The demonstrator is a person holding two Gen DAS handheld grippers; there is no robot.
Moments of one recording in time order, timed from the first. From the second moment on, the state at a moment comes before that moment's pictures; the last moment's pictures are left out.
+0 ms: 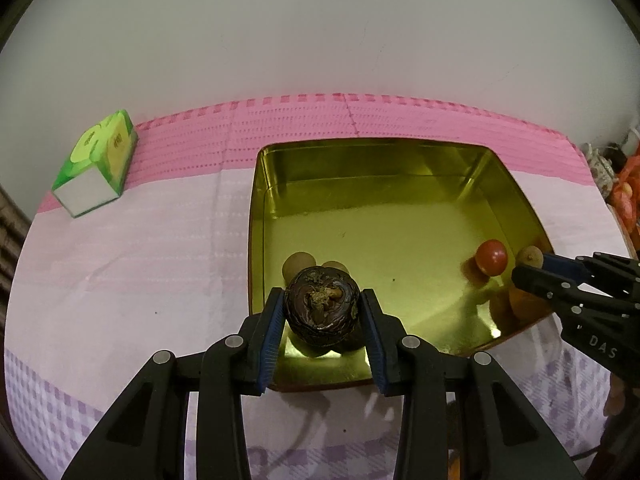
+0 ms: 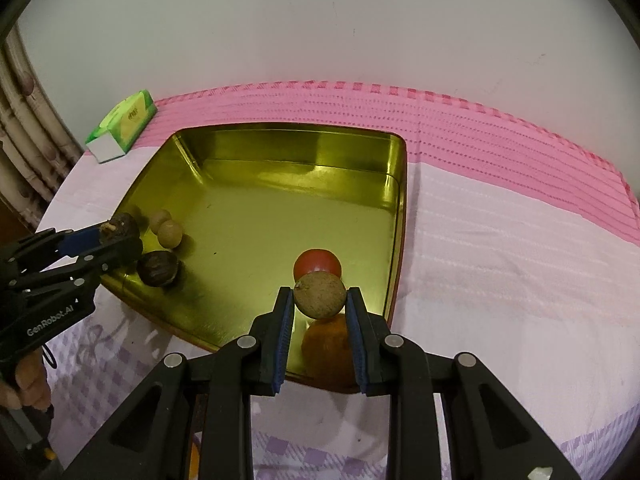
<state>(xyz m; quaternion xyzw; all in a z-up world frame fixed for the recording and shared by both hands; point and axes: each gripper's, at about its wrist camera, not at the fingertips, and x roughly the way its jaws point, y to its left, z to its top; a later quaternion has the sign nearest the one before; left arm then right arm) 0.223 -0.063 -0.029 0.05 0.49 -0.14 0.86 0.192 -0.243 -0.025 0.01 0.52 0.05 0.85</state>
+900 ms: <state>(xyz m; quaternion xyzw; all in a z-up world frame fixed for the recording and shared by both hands) 0.227 -0.070 -0.044 0.07 0.49 -0.13 0.86 0.198 -0.239 -0.028 0.01 0.52 0.06 0.85</state>
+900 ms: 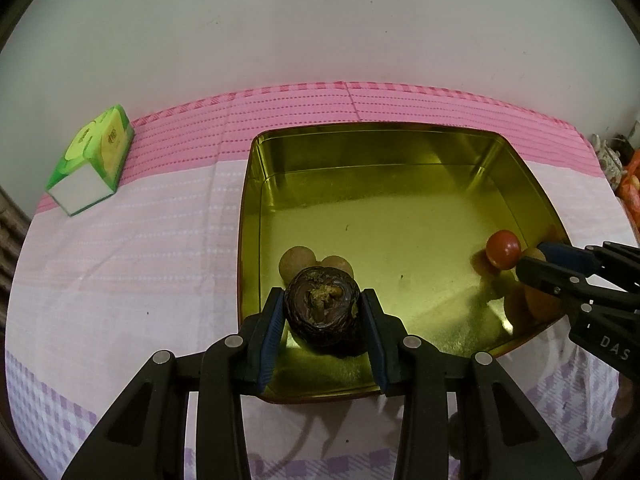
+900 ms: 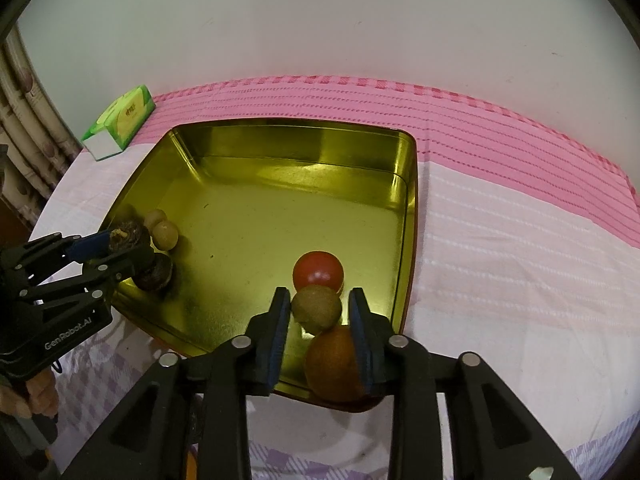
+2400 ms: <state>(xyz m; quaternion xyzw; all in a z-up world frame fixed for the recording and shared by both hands) 0.077 -0.021 -0.032 0.06 0.49 -0.12 0.86 0.049 -0.213 -0.015 0.02 0.53 0.08 0.85</state>
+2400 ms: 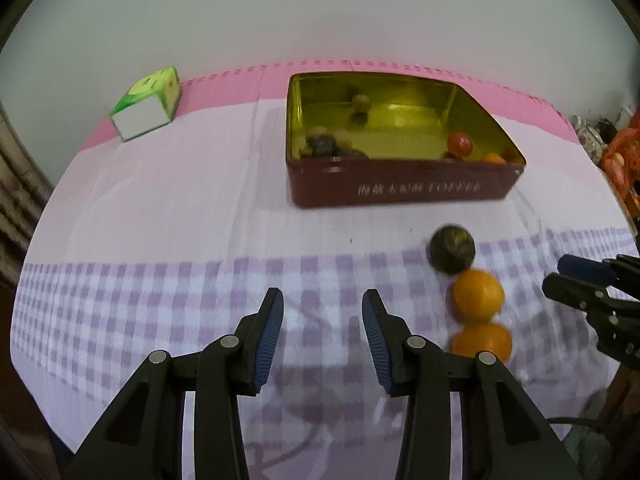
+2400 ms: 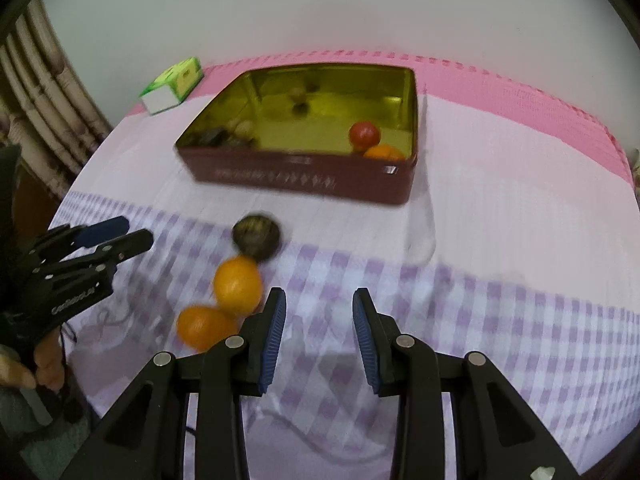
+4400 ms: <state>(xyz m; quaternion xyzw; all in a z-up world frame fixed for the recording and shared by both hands) 0.027 0.001 -0.042 0.05 0.51 -0.11 0.85 -0.002 -0.147 -0.054 -0.03 0.57 0.12 0.81</state>
